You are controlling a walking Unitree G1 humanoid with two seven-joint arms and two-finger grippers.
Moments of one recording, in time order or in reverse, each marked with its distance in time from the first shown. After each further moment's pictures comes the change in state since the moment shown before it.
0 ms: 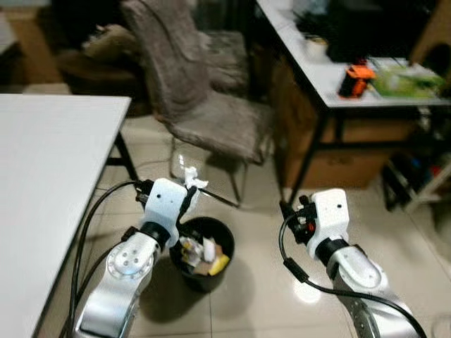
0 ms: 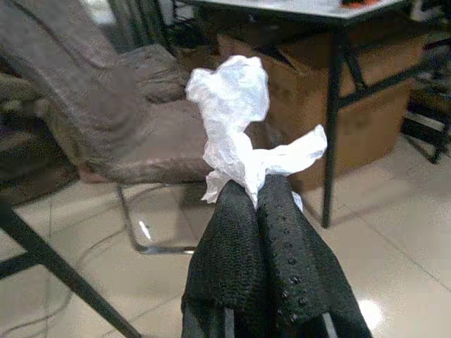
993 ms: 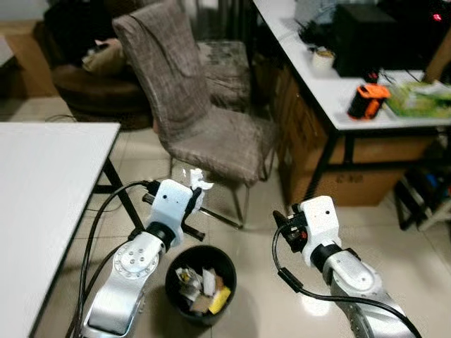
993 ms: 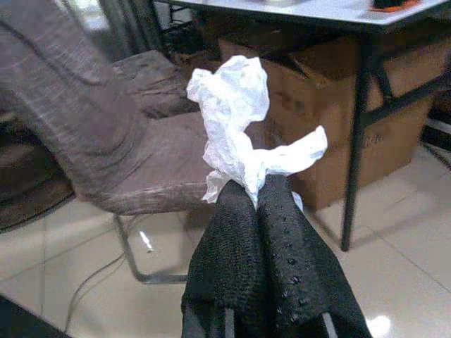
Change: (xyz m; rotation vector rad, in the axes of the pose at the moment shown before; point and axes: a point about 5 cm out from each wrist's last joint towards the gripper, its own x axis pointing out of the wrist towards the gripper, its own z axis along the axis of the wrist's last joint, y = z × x) left arm 0.008 -0.004 -0.006 -0.007 0.012 -0.025; right arm 0.003 0.006 -0.014 -0.065 0.068 0.063
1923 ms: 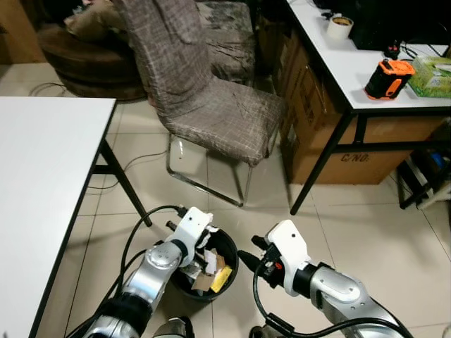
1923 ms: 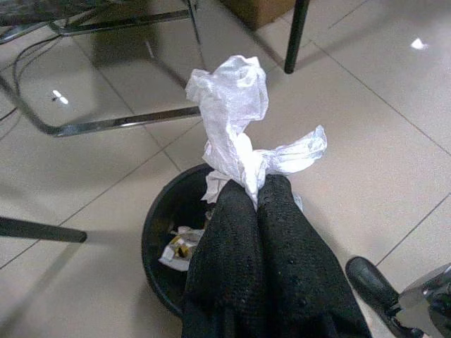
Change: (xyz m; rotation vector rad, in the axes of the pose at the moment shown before) left arm 0.045 -0.017 -0.100 0.026 0.411 -0.182; right arm -0.012 0.034 -0.021 -0.047 0.130 0.432
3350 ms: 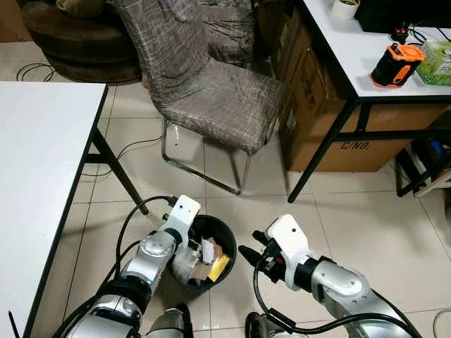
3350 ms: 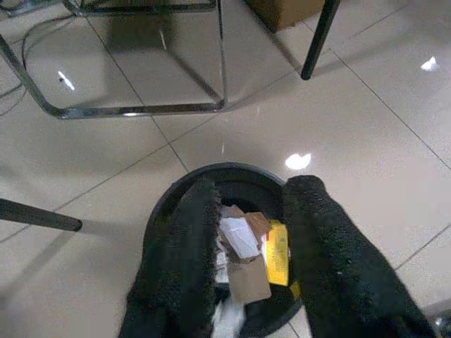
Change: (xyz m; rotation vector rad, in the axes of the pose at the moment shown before) left arm 0.004 0.025 0.007 -0.055 -0.049 0.087; right arm 0.001 -0.004 0.009 -0.028 0.002 -0.006
